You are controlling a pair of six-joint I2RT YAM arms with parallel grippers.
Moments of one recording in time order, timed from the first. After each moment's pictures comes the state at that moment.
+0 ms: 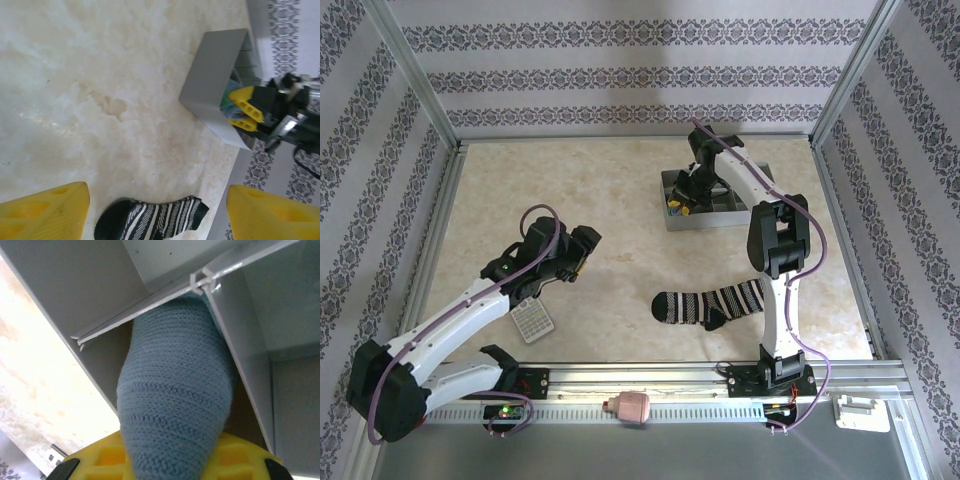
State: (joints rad) left arm -0.54 1.04 0.74 -0.35 0.07 -1.36; right arm 0.26 2.21 1.95 -1.14 -0.44 0.73
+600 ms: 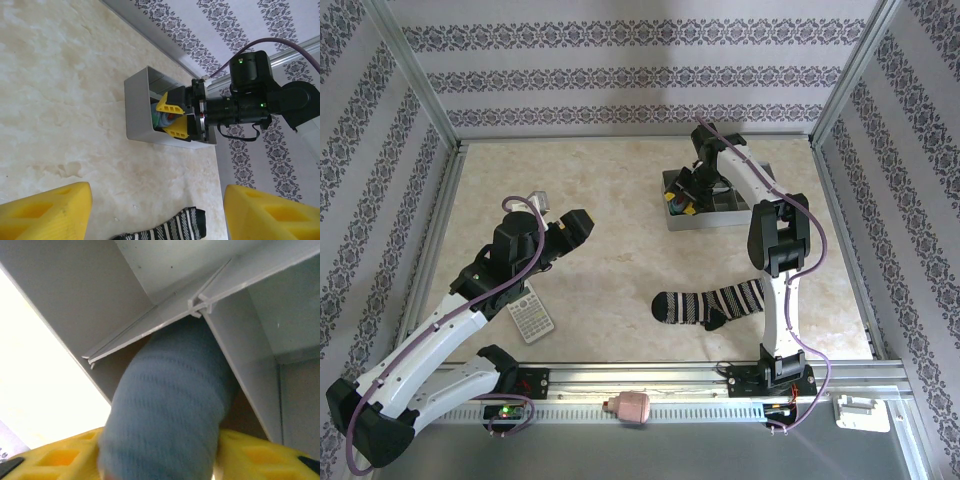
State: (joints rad) left arm -0.54 0.88 0.83 -0.33 0.01 -0.97; right arm 0.24 2.22 1.98 -1.14 -0.44 0.78
